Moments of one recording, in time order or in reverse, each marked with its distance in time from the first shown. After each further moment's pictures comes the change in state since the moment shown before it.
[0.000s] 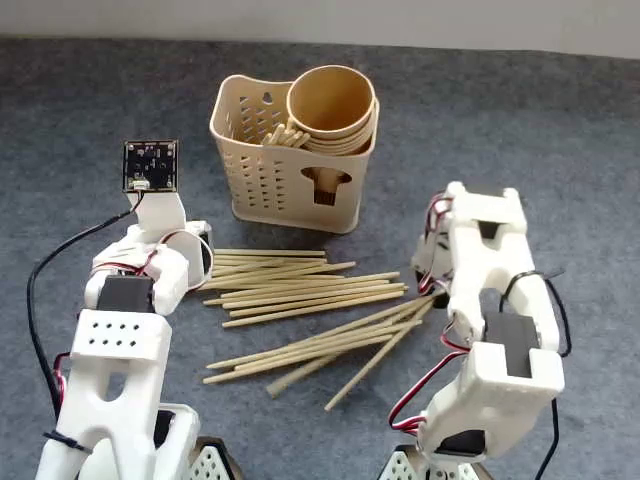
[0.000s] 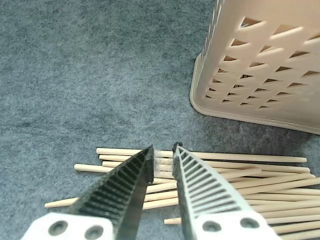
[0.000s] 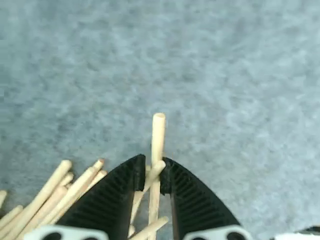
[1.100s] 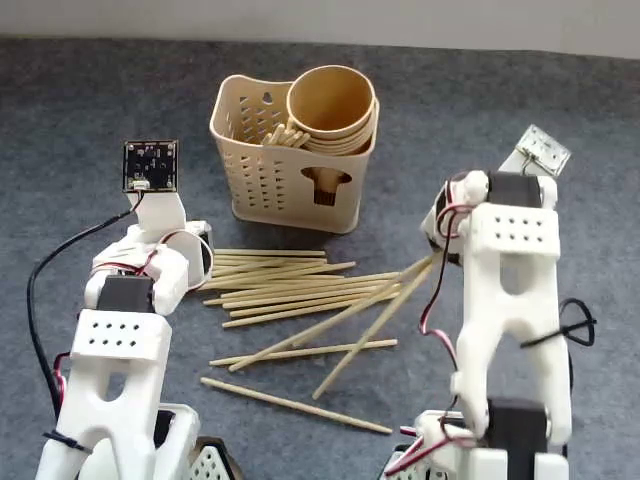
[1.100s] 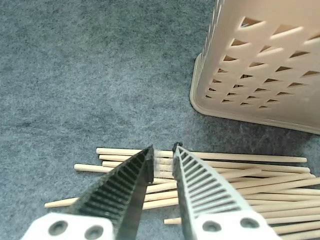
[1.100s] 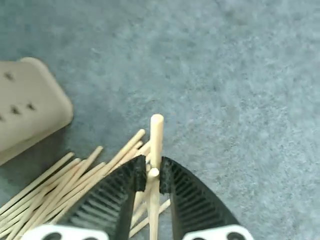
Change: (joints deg) left arm 0.0 0.0 0.0 0.0 0.0; right arm -2.5 -26.3 -4.7 8.3 0.0
